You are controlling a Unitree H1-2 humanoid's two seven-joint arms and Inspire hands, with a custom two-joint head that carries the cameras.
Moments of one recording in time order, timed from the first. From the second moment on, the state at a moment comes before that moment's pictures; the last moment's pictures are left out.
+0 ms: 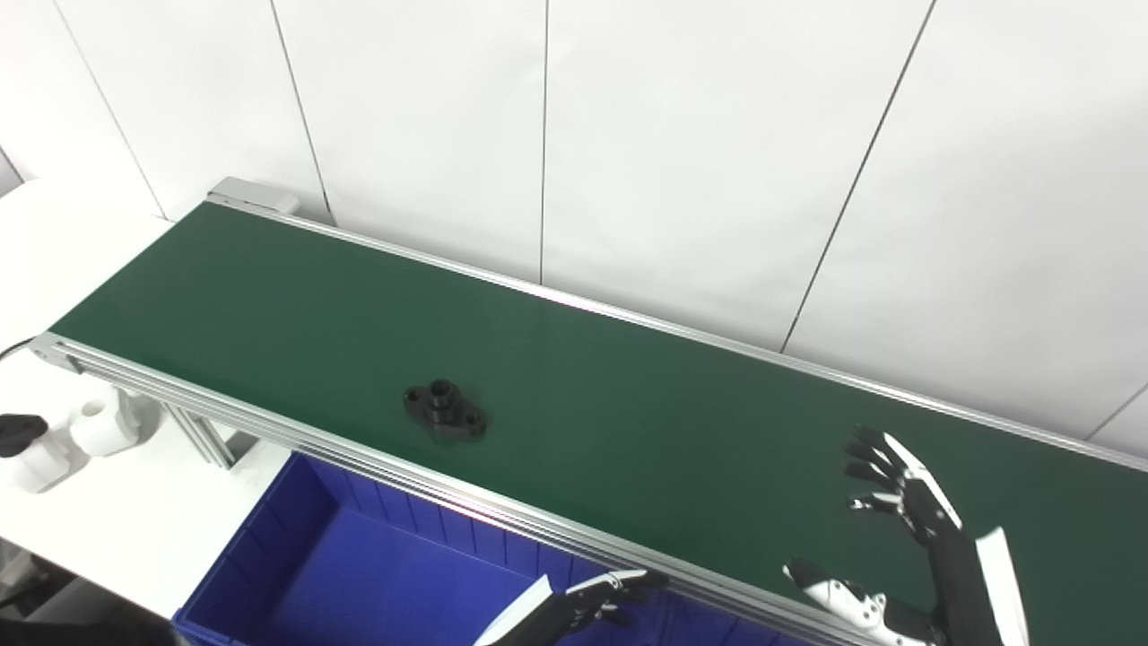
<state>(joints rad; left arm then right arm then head) 0.36 0.14 -0.24 0.04 0.13 -0.43 -0.11 -0.03 -0.11 0.24 -0.24 -0.35 -0.16 0.12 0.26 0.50</state>
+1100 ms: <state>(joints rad) 0.39 0.19 -0.19 -0.02 0.02 -0.43 -0.17 -0.33 0.01 0.44 0.06 -0.73 0.01 0.13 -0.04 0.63</state>
